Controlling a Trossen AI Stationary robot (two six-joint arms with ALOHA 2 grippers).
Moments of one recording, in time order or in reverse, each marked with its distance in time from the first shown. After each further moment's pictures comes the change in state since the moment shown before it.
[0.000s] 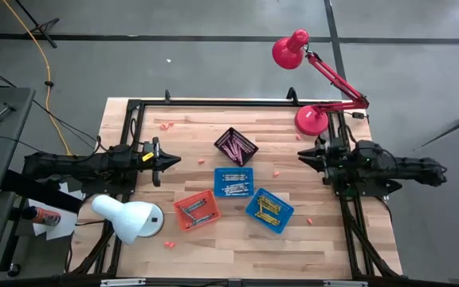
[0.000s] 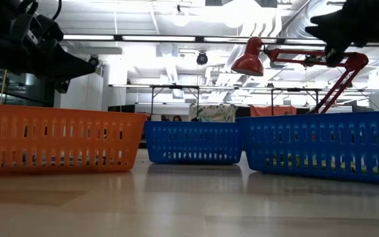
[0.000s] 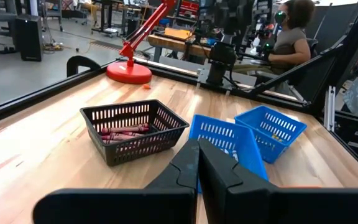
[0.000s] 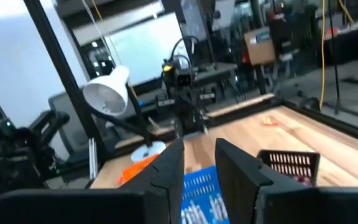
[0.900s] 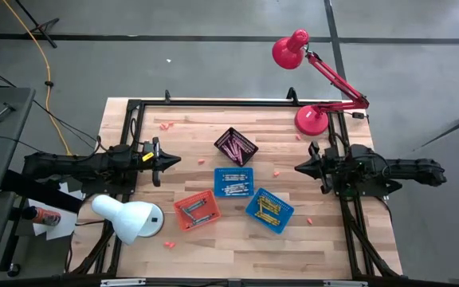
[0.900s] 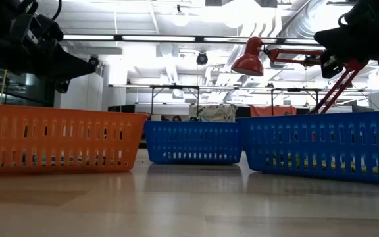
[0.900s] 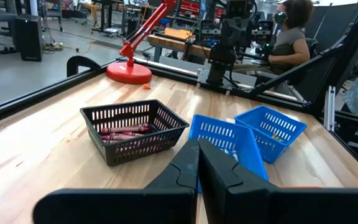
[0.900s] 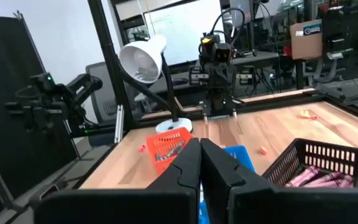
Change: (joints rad) left arm 0.000 0.000 0.000 0.000 0.000 0.000; right arm 0.000 -0.008 -0.154 0.142 -0.182 -0.103
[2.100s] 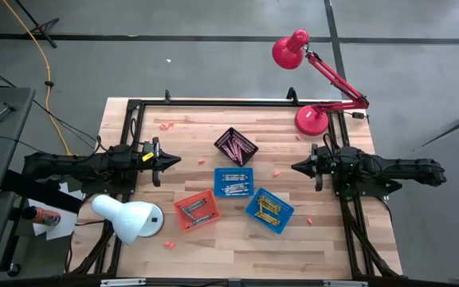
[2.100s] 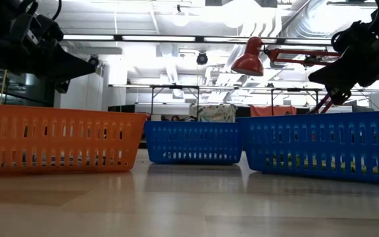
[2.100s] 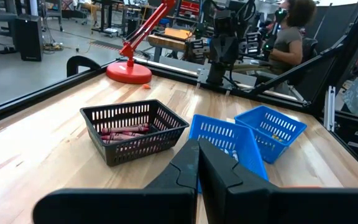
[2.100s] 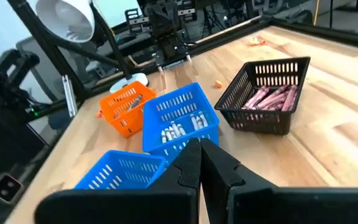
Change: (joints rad) left arm 0.000 0.000 0.000 0.000 0.000 0.000; right arm 0.000 0.003 -0.001 -0.253 0.163 0.146
